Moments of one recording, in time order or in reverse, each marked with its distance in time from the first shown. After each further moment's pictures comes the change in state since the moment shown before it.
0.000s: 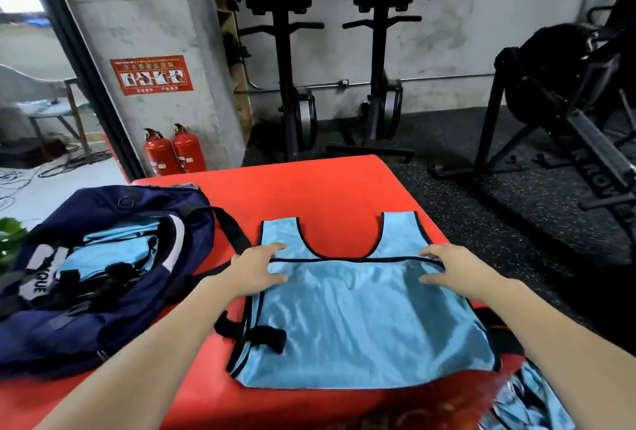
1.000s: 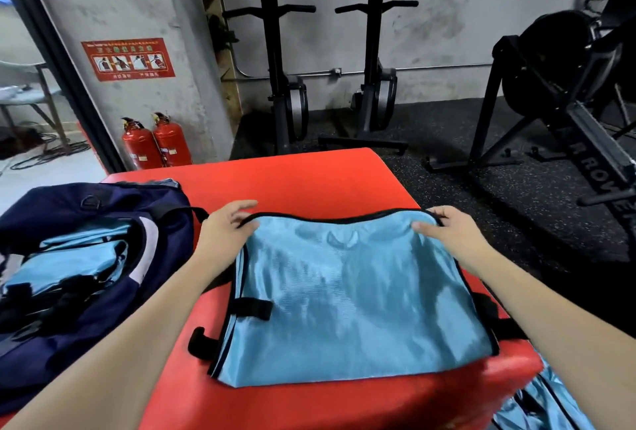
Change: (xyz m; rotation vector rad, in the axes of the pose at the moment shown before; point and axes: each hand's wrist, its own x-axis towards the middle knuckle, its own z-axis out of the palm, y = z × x) left_hand 0.038 -0.002 -0.033 -0.616 0.432 0.022; right_hand 0.061 0.004 -0.012 0.899 0.280 0.181
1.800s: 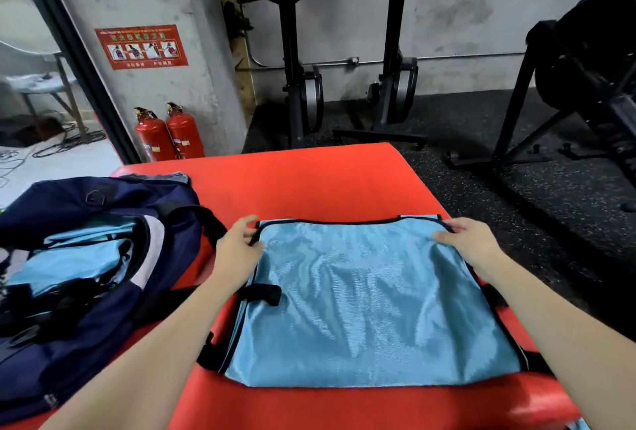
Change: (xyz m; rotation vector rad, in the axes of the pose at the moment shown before) left_hand 0.015 -0.053 0.034 0.098 0.127 -0.140; right_hand 0.053 0.030 0.022 0.015 0.070 0.144
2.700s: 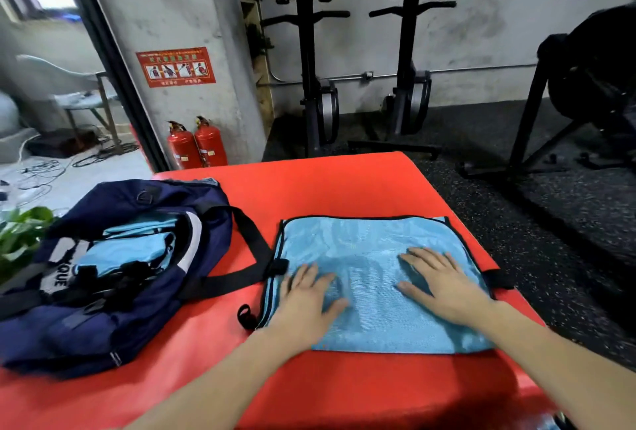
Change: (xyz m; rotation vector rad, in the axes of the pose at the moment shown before) left_hand -0.131 0.027 0.027 0.609 -0.370 0.291; right_hand -0.093 0.026 0.032 -1.028 -0.313 -0.669
